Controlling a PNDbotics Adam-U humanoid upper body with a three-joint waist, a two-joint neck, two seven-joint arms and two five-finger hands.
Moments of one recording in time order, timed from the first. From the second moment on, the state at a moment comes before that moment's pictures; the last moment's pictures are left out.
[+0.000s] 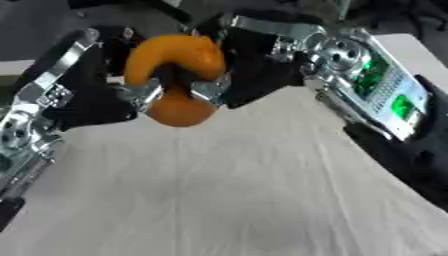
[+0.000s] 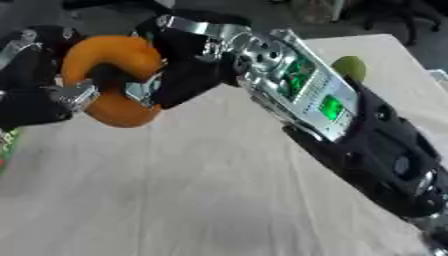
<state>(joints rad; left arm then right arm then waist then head) -0.81 0.53 -0.54 -1.82 0.34 0.22 0.03 -0.93 -0.55 0.50 -1.93 -0.30 0.60 0.20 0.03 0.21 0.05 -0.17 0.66</state>
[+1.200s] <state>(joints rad) -0.80 0.53 -0.52 -1.82 0.28 0.13 0.07 -0.93 -0.55 0.49 -1.93 -0.27 0.60 0.25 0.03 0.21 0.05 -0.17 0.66</state>
